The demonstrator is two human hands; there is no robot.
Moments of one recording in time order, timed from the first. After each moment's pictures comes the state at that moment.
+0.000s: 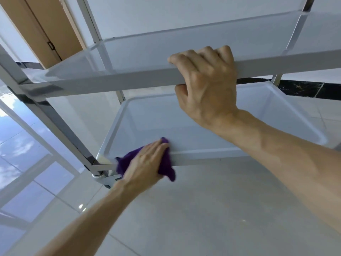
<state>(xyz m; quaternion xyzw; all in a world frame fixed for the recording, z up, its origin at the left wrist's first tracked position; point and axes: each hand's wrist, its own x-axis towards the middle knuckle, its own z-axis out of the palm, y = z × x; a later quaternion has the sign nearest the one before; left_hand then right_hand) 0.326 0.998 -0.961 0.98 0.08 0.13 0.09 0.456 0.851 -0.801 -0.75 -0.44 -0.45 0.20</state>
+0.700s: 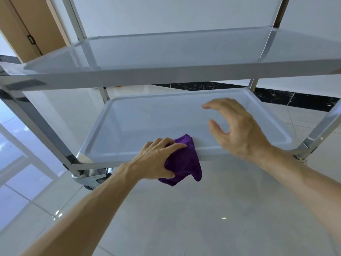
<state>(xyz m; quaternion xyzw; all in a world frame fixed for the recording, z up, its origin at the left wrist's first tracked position) 0.380 0.963 -0.952 0.99 0.00 0.02 0.11 0.495 0.742 -0.872 -0.77 -0.50 -0.22 0.33</state>
